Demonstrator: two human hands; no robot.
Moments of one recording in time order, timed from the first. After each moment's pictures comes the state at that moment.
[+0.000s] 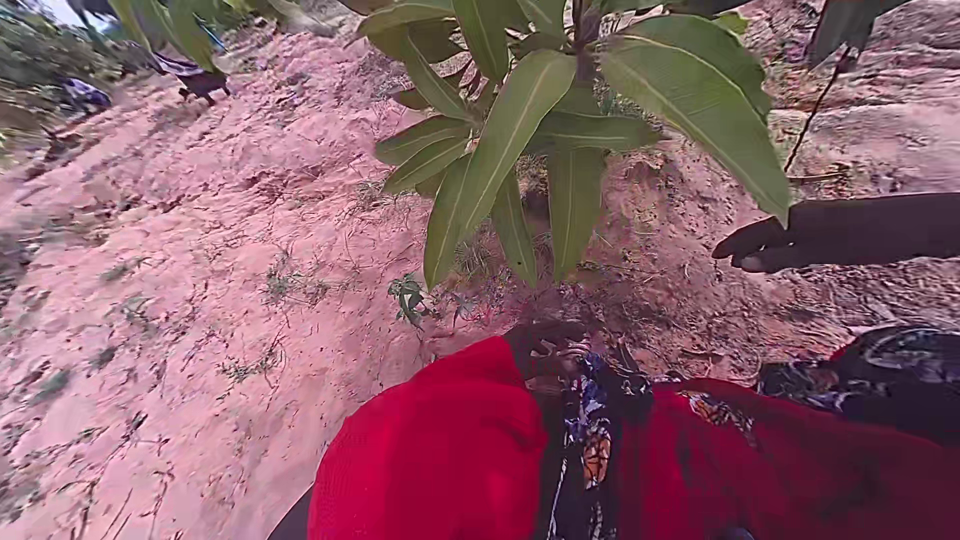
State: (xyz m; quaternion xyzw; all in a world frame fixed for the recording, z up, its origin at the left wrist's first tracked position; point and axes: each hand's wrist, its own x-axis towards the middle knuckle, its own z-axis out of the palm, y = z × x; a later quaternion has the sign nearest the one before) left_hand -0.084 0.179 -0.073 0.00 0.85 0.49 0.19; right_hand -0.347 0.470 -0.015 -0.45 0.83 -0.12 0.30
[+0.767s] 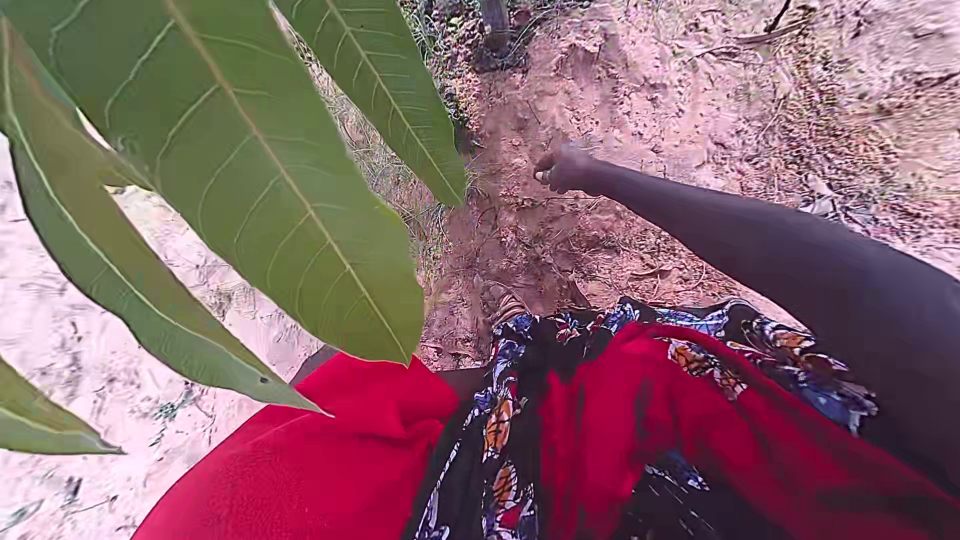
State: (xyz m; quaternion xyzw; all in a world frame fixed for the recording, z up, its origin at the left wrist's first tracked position) left_hand -0.089 0.029 -0.181 -0.11 0.92 0.26 0.27; right_hand -0.402 0.318 -0.190 -0.21 0.84 -0.35 0.35
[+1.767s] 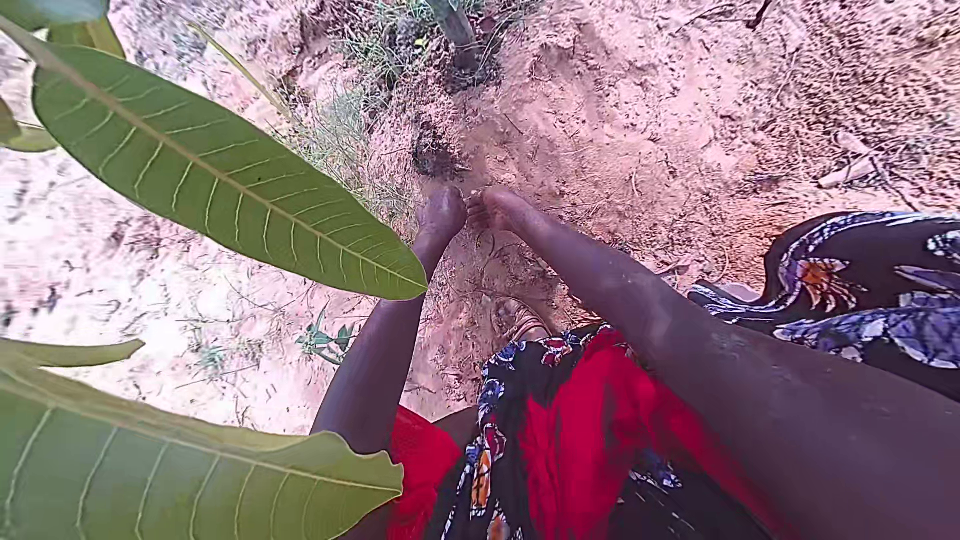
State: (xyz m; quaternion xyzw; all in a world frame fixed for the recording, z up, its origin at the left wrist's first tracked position) left_hand -0.349 0.113 -0.170 -0.16 0.96 0.05 0.23; right_hand -0.394 0.205 -0.242 0.17 0.52 -0.70 0.47
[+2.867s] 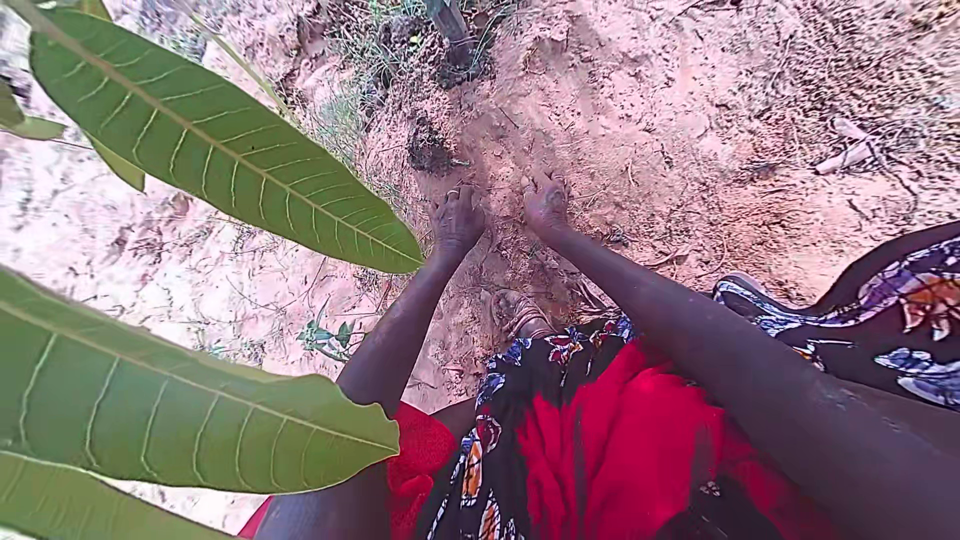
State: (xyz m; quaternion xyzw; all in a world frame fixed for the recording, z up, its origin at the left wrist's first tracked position) left_hand -0.319 0.123 -0.215 -0.07 0.99 0.05 0.07; right_hand -0.354 0.280 -0.237 0.05 0.86 -0.49 0.13
